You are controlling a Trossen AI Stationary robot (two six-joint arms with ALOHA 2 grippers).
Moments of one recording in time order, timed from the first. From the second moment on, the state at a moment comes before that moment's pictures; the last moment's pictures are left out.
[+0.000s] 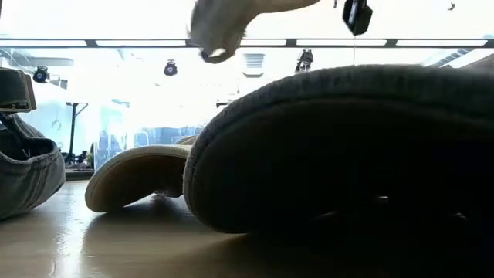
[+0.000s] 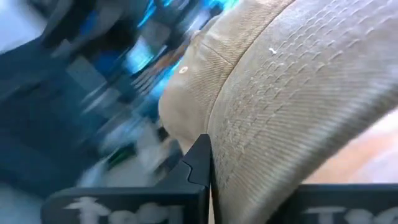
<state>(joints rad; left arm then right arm) -0.25 1.20 1.14 0.11 0.20 -0.84 0.14 1.02 0.81 0.04 0.17 0.59</state>
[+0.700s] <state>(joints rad) -0.24 1.21 1.11 -0.47 -0.10 -0.83 -0.20 1.39 1.26 -0.93 0.10 0.64</state>
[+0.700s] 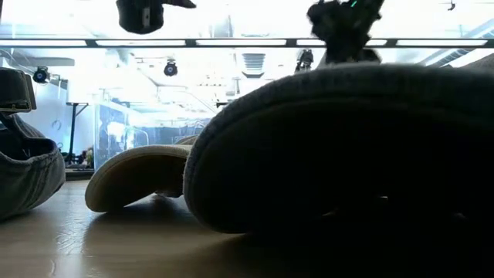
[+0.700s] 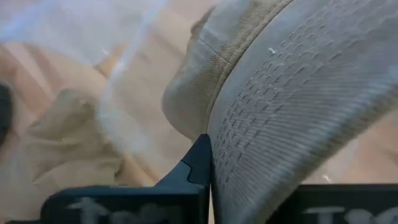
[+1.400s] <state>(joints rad) -0.29 1.21 1.04 -0.56 0.03 -0.90 -0.28 1.57 1.43 -0.93 0.06 0.45</state>
